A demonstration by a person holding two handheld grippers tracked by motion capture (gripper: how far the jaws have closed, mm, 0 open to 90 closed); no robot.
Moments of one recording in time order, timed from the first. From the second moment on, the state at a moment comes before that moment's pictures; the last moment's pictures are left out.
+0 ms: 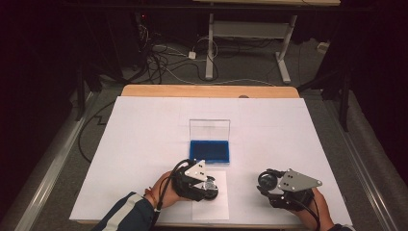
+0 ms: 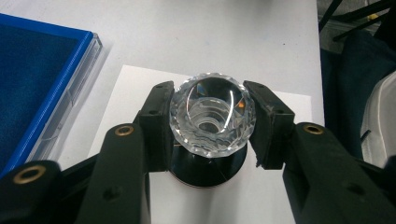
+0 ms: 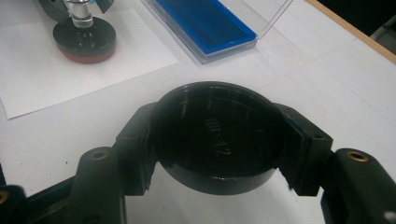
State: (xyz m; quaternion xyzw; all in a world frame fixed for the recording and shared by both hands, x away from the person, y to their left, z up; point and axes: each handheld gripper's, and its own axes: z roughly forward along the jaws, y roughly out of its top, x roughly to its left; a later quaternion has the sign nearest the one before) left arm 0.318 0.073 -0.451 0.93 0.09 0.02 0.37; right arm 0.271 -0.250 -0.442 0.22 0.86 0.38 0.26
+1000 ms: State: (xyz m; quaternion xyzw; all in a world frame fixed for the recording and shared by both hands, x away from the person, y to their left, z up) left arm 0.320 0.073 -0.453 0.93 0.09 0.01 0.37; right arm 0.271 -0.250 -0.442 0.22 0.86 0.38 0.26
